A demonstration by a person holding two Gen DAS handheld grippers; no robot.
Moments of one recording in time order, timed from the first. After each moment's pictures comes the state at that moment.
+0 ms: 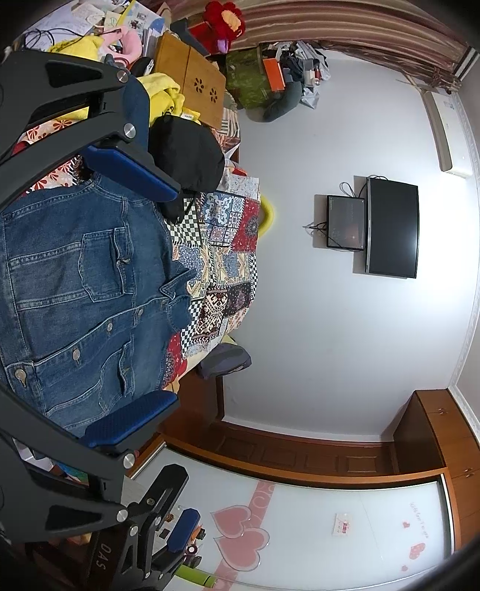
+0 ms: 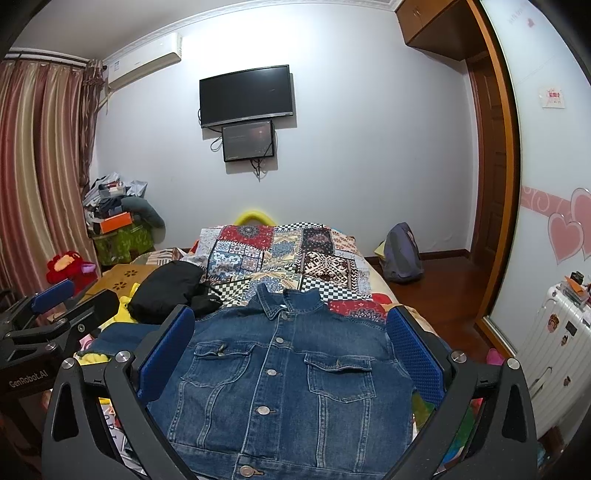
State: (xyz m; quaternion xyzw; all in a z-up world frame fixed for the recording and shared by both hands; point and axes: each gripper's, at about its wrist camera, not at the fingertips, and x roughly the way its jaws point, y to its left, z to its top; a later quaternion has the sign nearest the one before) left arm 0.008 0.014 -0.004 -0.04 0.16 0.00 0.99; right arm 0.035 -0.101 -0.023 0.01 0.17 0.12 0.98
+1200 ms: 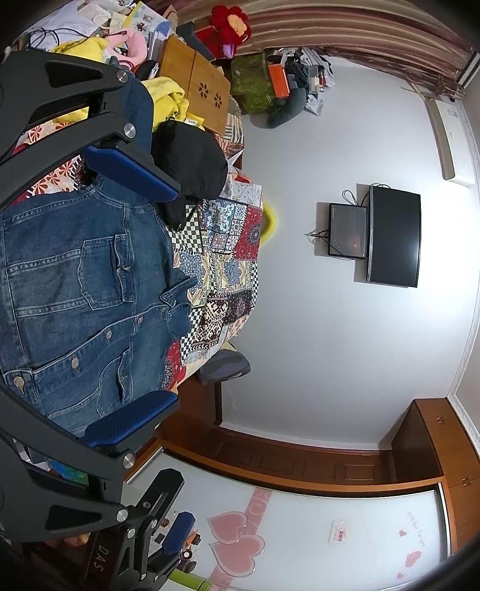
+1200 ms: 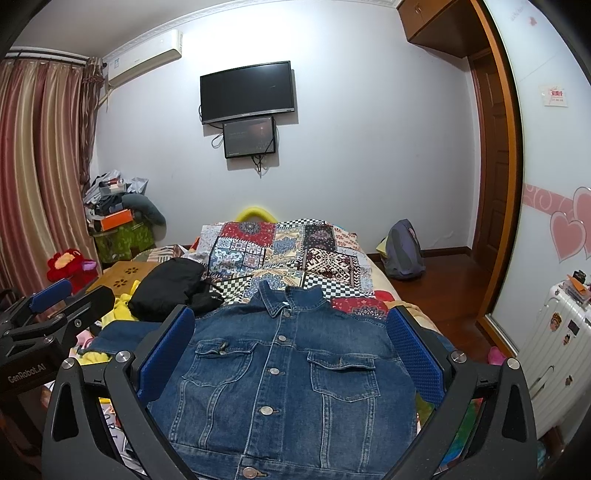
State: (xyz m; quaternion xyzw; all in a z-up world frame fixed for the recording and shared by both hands) left arm 0.011 0.017 -0.005 -0.05 0.16 0.01 0.99; right arm 0.039 -0.099 -0.020 0.01 0.18 0.12 0.98
